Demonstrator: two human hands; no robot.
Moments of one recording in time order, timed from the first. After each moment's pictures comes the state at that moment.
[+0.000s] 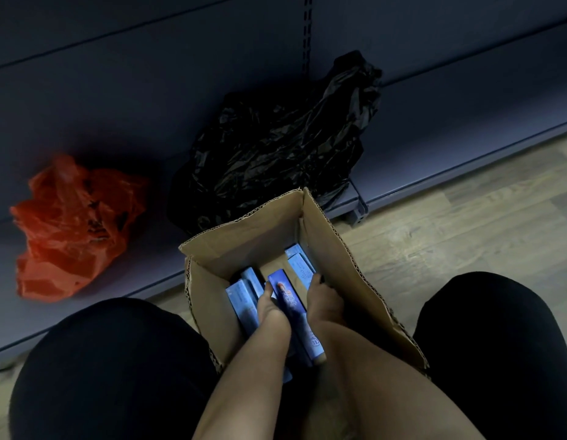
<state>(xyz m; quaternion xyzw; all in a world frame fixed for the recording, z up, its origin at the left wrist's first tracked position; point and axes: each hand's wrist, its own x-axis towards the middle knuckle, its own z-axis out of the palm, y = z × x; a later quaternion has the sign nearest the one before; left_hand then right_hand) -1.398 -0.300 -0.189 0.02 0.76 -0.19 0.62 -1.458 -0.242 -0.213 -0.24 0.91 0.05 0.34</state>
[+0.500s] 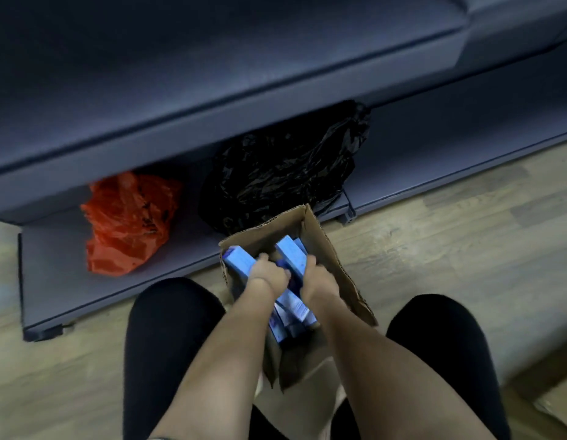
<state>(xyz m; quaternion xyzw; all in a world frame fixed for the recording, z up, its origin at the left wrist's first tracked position) -1.393 -0.324 -0.027 -0.05 0.90 -0.08 0.44 -1.452 -0.238 -0.044 -0.27 0.87 -0.02 0.42</state>
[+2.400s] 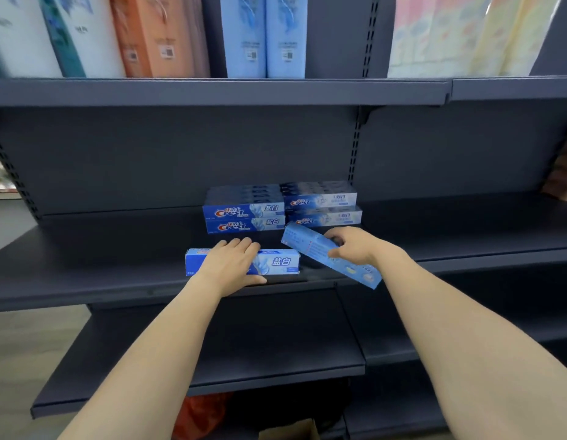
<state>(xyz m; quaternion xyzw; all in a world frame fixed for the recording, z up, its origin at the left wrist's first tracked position) -1.332 -0.409 0.668 -0.31 0.93 -0.17 -0.06 -1.564 -0.297 0.704 -0.56 0.79 -0.15 0.20</state>
